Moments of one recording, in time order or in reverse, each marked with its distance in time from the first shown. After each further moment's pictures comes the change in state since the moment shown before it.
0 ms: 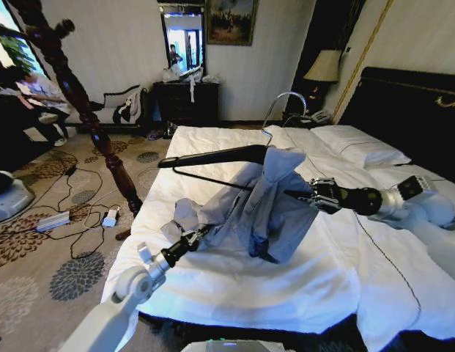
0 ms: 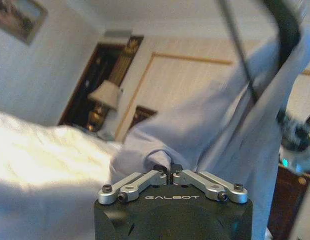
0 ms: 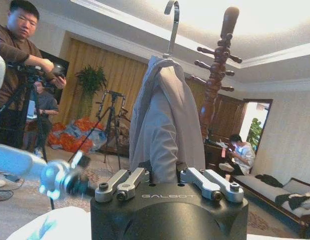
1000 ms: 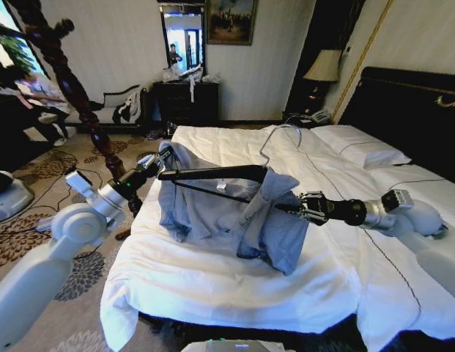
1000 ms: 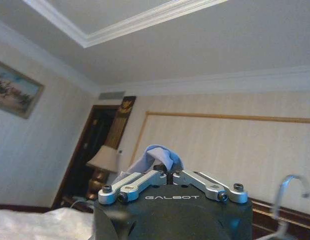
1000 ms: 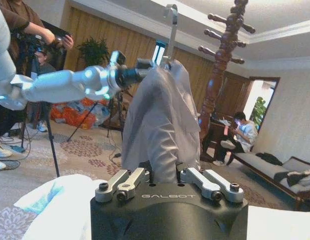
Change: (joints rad) left arm -0.388 0.335 -0.139 -0.140 -0.506 0.053 -0.276; right arm -0.036 0.032 -0.031 0.022 -0.161 0.009 0.034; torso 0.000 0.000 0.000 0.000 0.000
